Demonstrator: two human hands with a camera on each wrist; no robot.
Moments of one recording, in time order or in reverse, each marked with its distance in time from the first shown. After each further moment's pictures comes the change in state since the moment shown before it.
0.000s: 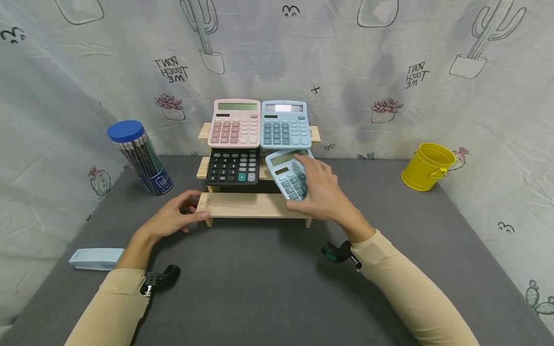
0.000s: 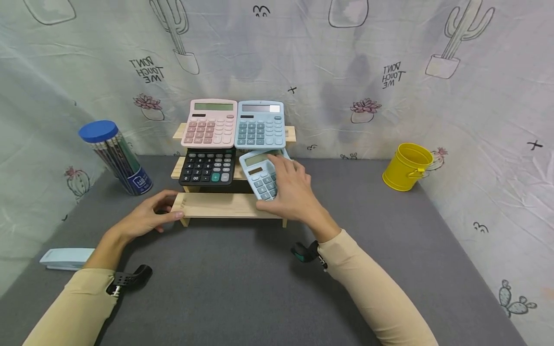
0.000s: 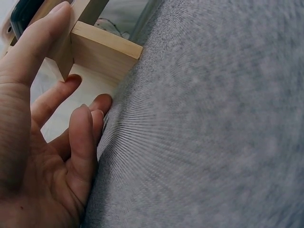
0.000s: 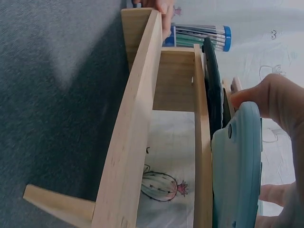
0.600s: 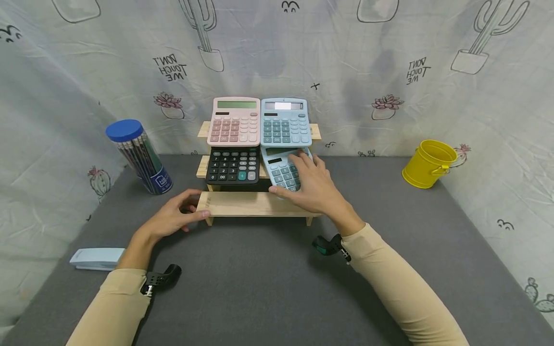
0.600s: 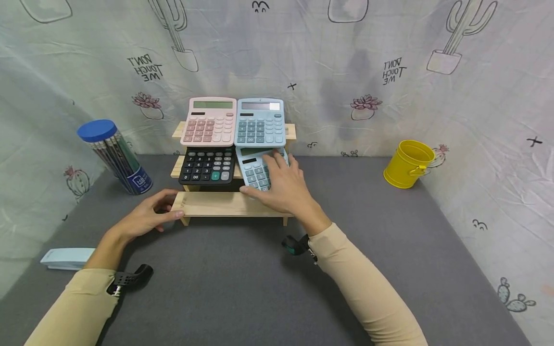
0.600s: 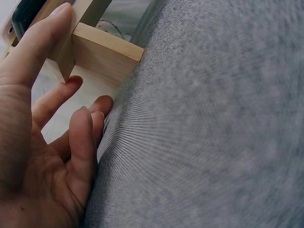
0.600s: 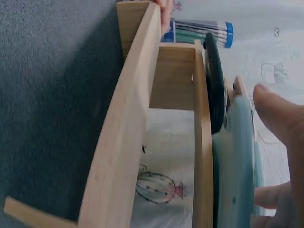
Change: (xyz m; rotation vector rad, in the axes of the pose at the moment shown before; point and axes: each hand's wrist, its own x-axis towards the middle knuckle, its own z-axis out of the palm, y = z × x) left_hand 0.001 -0.002 0.000 -0.003 0.001 0.004; right_hand 0.017 -0.011 0.006 -0.065 -0.059 0.063
